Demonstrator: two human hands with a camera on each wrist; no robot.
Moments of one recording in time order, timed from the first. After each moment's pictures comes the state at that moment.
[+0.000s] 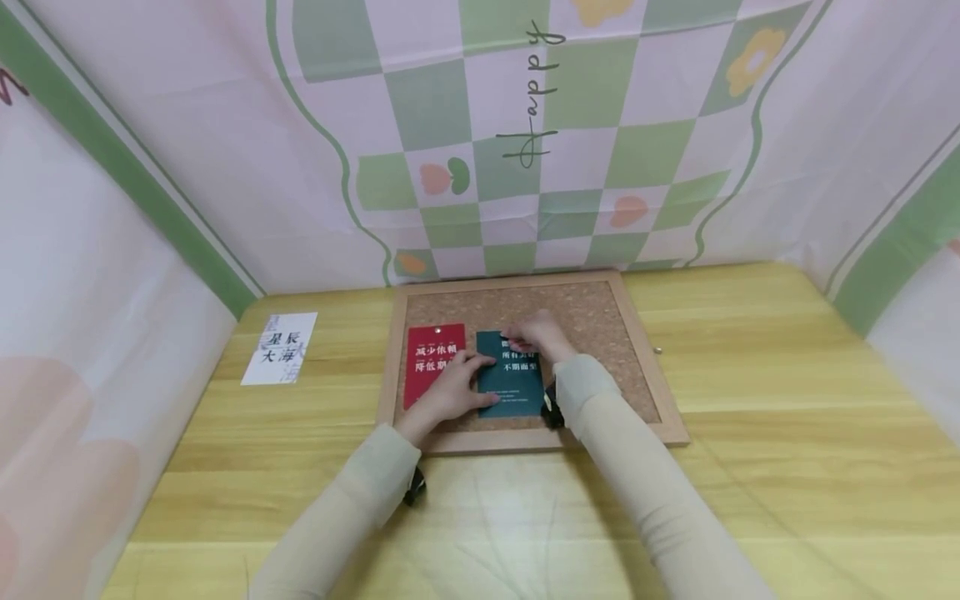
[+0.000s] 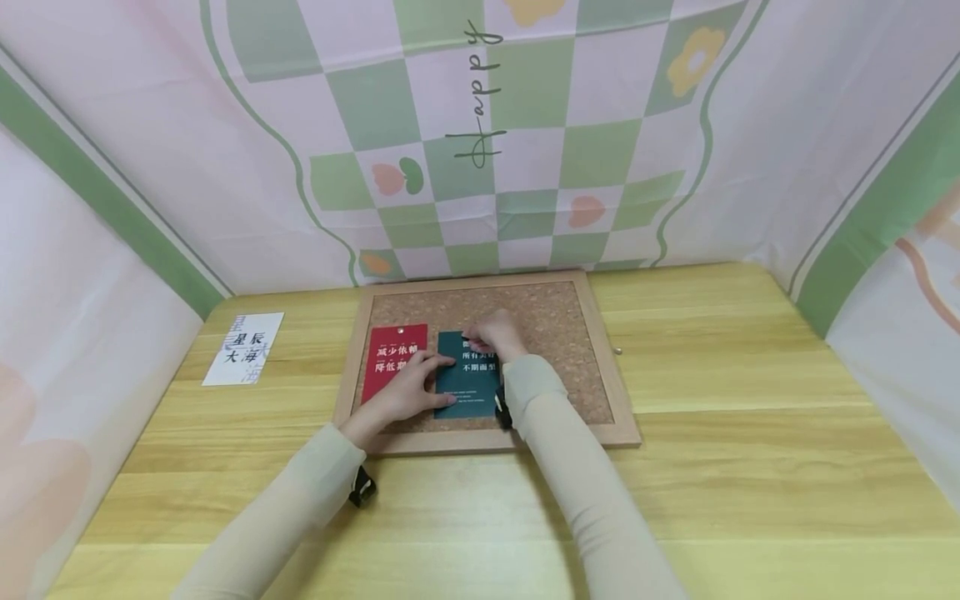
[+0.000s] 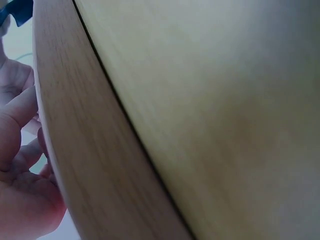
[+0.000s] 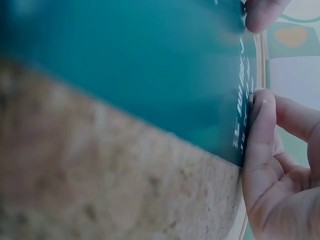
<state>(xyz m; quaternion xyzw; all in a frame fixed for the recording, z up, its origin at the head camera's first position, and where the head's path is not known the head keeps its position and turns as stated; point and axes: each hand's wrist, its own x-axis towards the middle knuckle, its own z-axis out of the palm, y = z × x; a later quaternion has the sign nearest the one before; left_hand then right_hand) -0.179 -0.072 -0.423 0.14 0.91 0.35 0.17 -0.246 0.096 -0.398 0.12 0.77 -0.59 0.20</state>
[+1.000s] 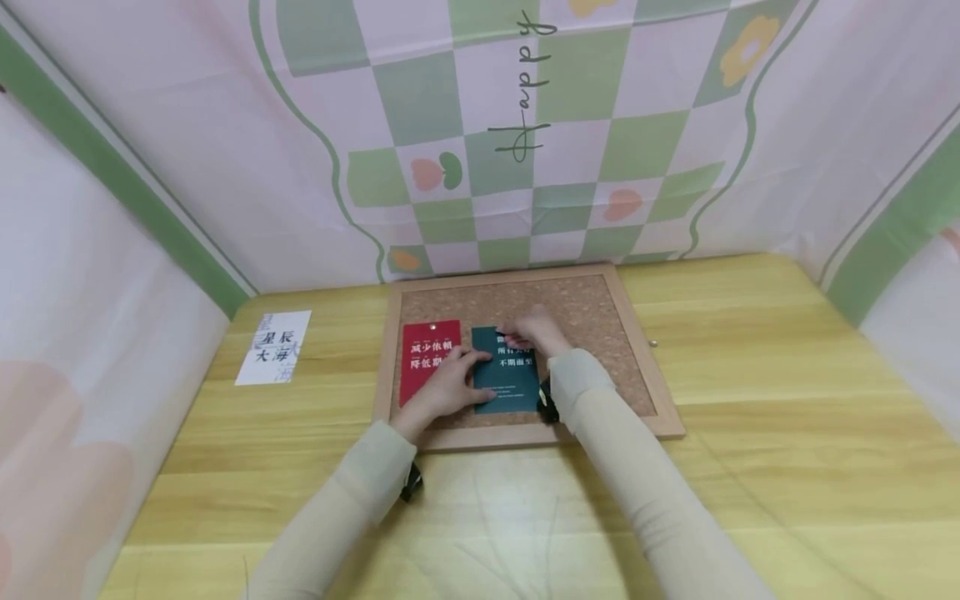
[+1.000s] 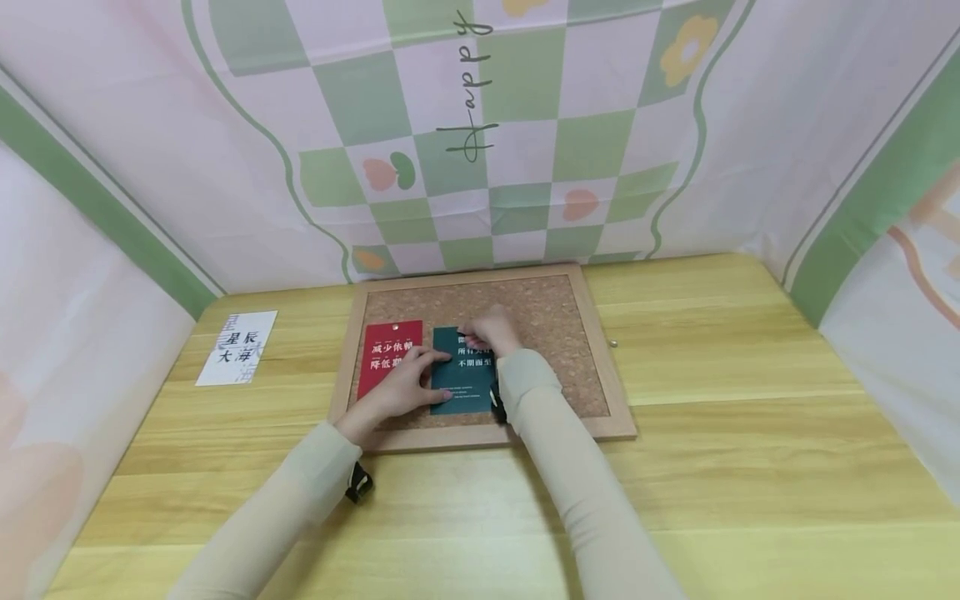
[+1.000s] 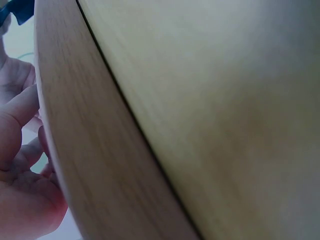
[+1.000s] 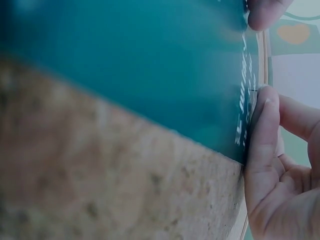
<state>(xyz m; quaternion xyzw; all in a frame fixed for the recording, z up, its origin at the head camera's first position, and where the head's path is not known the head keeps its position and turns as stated) -0.181 -0.072 -0.422 0.16 0.92 0.33 0.16 -0.248 0.099 -0.400 0.14 0.78 -0.57 0.21</state>
